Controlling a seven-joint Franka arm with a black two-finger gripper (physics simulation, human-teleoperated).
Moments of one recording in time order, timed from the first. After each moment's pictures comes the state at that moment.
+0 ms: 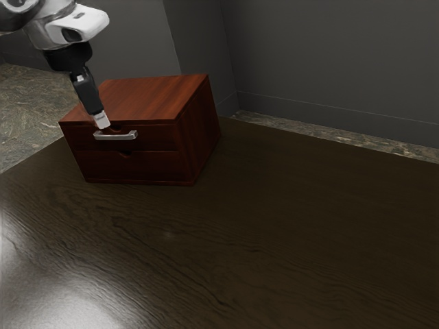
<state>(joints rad) -0.04 0.12 0.37 -1.15 -0.06 1.35 0.81</state>
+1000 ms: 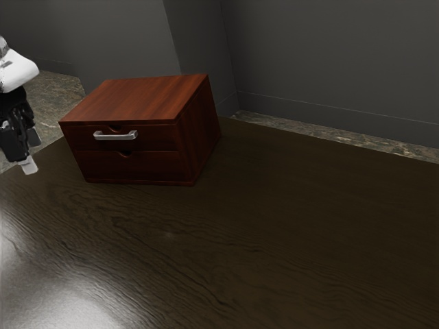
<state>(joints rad) -0.02 -0.25 0.38 -1.60 0.14 1.42 1.01</state>
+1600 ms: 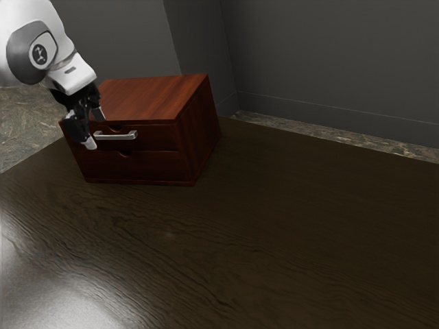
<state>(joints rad) 0.10 0.17 0.37 -1.36 -0.04 1.72 1.42</state>
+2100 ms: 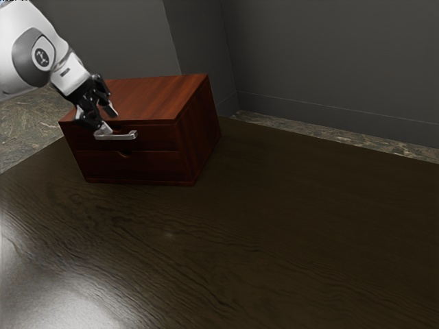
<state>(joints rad) 0.21 0.31 0.38 -1.25 -0.30 1.85 1.67</state>
